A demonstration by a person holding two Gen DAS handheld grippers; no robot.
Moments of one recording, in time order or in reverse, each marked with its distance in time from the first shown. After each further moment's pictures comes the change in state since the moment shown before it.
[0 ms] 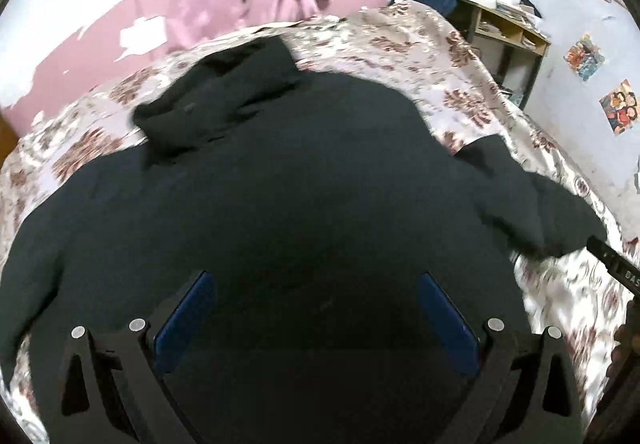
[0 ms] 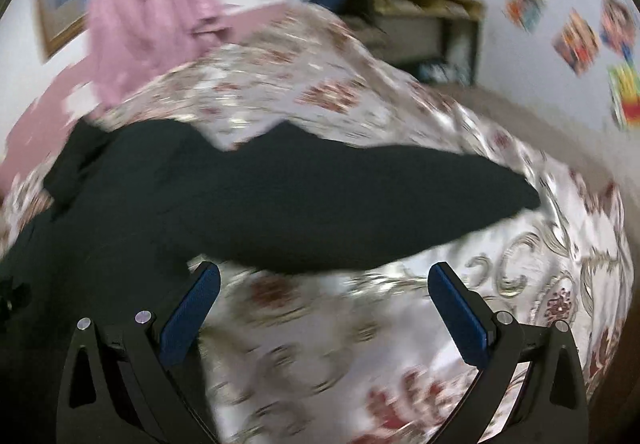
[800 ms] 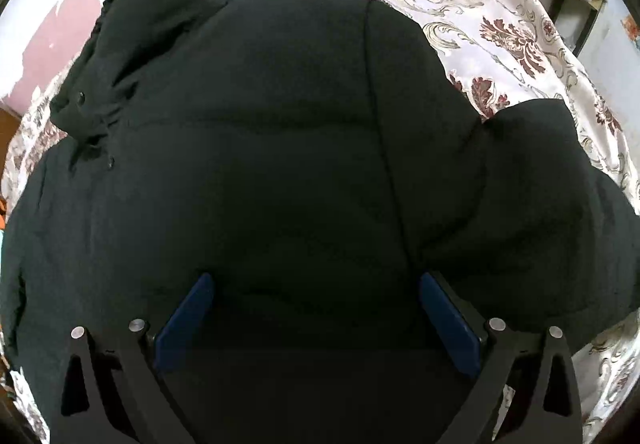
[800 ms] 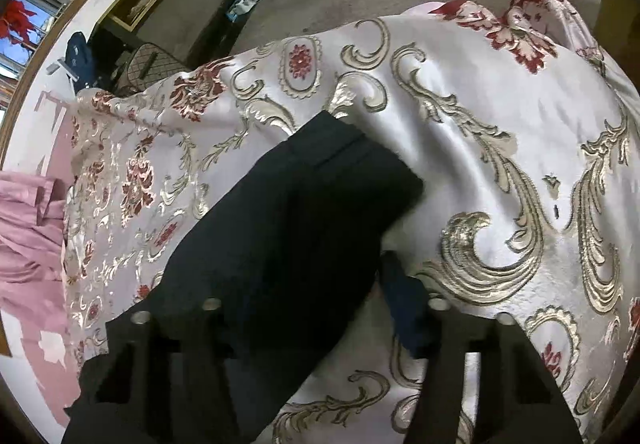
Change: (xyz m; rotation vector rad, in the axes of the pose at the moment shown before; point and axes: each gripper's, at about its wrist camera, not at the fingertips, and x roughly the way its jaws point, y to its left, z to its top) left arm 0.128 -0.080 0.051 -0.045 0.343 0.143; right arm 0.139 -0.157 0.025 0.772 0.193 -0.022
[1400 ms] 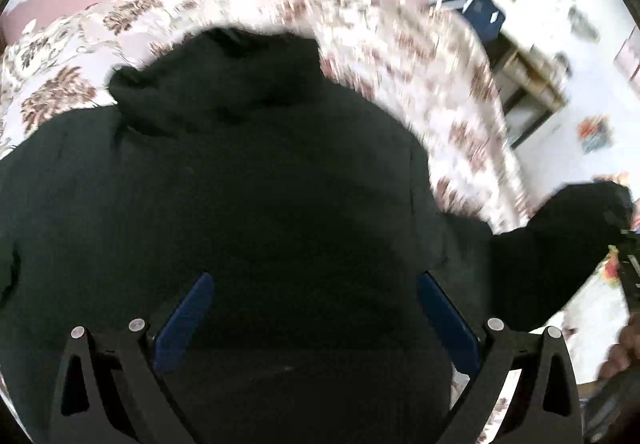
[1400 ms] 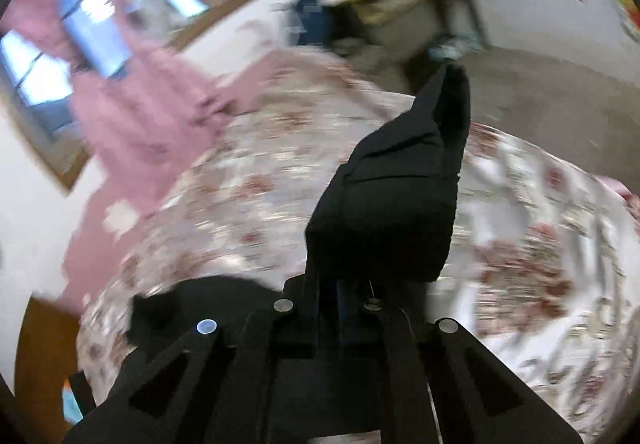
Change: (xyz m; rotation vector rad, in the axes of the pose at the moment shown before) left arm -0.101 0.172 -0.015 -0.214 -0.156 -0.367; right arm -0.156 0.214 -0.101 -0.640 -0.127 0.449
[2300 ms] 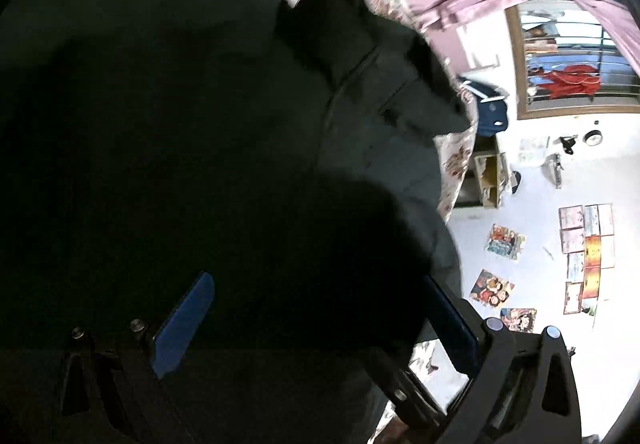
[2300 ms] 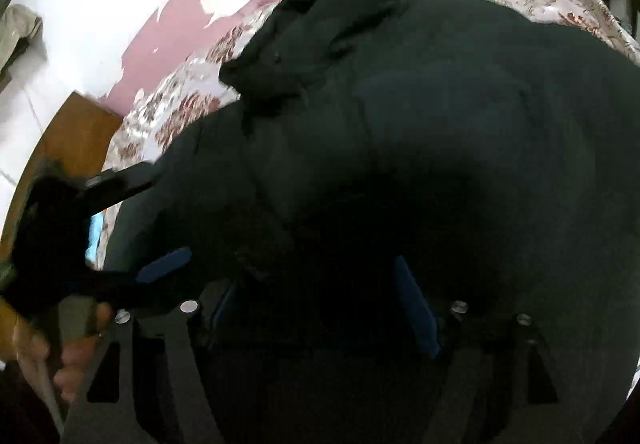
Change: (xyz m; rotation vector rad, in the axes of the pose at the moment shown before) left arm 0.059 0.204 -0.035 -0.508 0.158 -0.408; right arm 0.051 0.203 -0.253 -0.312 0.509 0.167
